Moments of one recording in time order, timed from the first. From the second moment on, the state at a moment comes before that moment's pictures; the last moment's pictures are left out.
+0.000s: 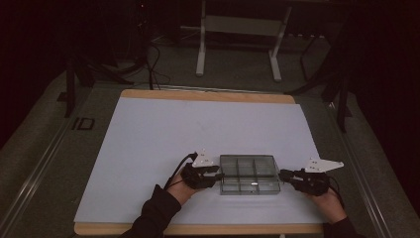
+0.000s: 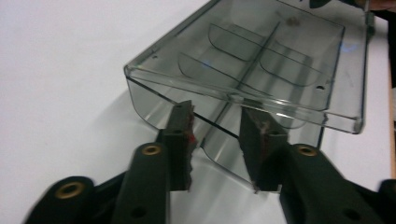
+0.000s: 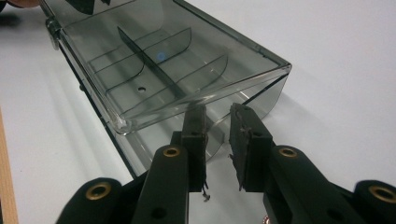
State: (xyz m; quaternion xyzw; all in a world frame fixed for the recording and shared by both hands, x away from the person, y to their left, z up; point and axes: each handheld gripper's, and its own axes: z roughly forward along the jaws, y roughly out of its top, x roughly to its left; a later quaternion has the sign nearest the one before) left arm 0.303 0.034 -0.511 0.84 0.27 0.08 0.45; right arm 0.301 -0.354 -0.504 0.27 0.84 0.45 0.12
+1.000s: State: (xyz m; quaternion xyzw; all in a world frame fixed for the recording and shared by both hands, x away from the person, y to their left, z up) left arm 0.314 0.028 -0.488 0.84 0.26 0.13 0.47; right arm 0.311 -0.349 -0.486 0.27 0.83 0.47 0.15
